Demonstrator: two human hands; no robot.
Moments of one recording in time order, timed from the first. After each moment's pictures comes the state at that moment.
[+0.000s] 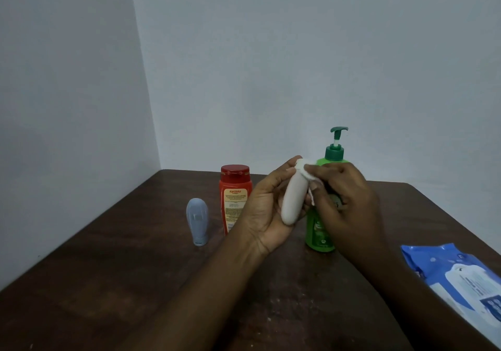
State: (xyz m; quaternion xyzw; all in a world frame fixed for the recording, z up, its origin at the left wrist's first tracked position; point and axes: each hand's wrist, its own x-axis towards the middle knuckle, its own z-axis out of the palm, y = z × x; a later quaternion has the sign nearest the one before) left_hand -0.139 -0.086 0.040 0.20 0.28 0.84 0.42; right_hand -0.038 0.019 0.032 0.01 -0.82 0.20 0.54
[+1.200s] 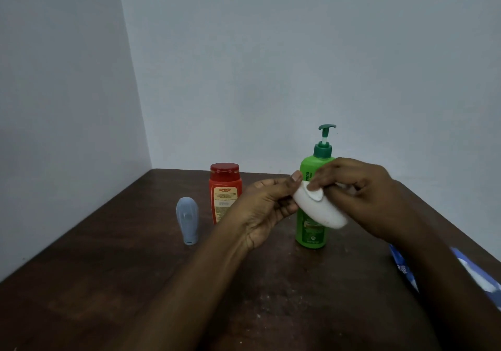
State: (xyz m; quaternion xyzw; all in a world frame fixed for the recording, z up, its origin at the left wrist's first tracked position) left_hand -0.139 -0.087 0.045 0.23 0.46 0.78 0.37; right_hand -0.006 0.064 0.070 0.10 -0.88 0.25 0.38
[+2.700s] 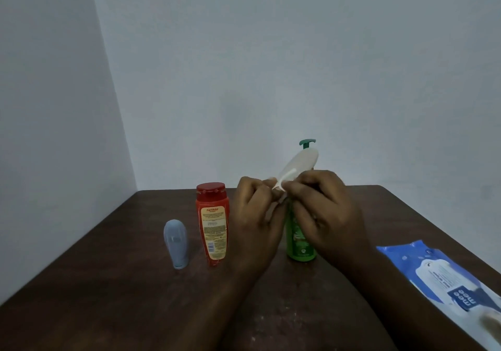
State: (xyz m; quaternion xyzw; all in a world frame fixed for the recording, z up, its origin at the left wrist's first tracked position) left_hand -0.125 -0.089 0.025 0.48 0.57 0.54 -0.38; right_hand -0.028 0.026 0.045 0.05 -0.78 0.03 0.62
